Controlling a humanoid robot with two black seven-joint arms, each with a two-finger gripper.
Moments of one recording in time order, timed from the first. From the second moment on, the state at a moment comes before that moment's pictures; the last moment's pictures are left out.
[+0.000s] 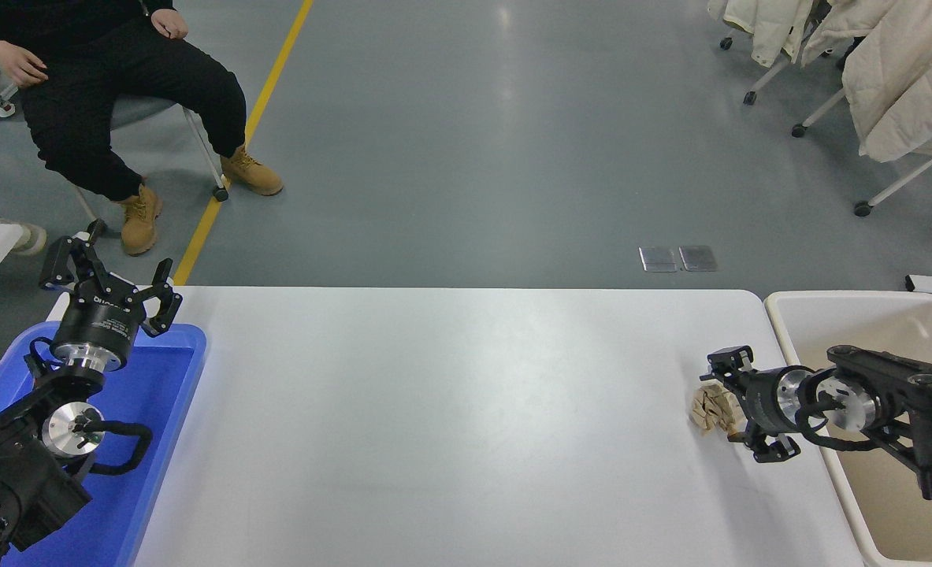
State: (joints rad) left arm -0.65 0.37 -0.67 -0.23 -0.07 -0.64 -0.64; right arm 0.89 -0.51 -0.01 0.75 -0.10 0.09 -0.37
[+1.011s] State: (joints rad) left arm -0.65 0.37 -0.67 -0.24 -0.07 -0.64 -0.64; right arm 0.97 -0.58 -0.01 0.88 -0.12 0.12 -0.43
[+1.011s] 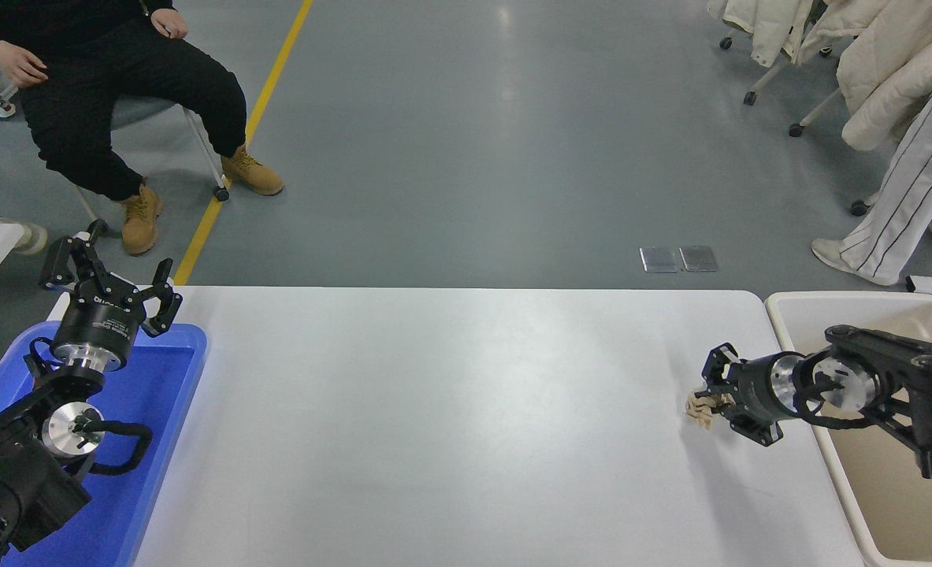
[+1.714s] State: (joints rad) left arm -0.65 0.37 -0.67 -0.23 -0.07 -0.64 -0.64; right arm 1.26 -1.13 -0.14 1.43 -0.29 0.25 -0.47
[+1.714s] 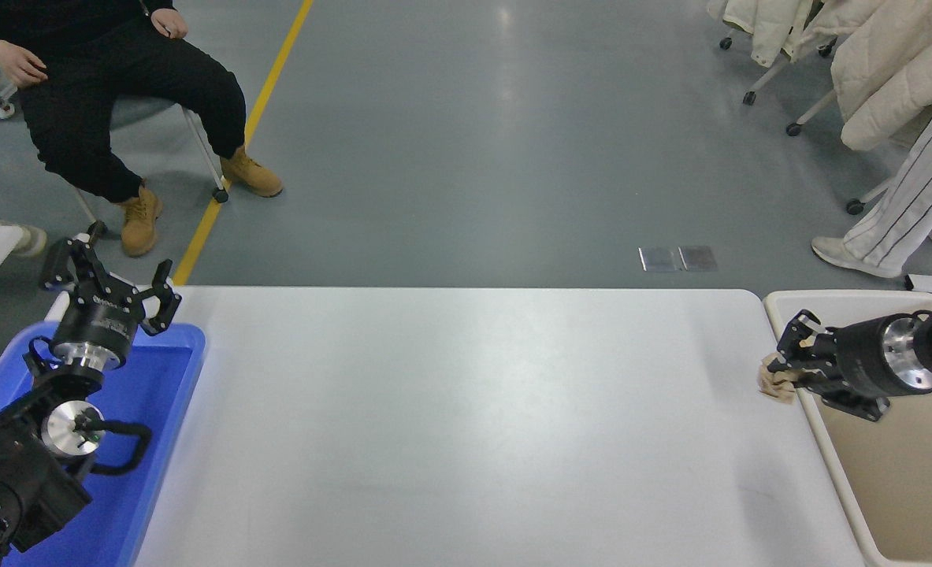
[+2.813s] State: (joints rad) left arm -0.65 0.37 -0.67 -0.23 -0.07 -0.64 -0.64; right arm 1.16 -1.10 -0.12 1.10 -0.45 0.20 -0.40
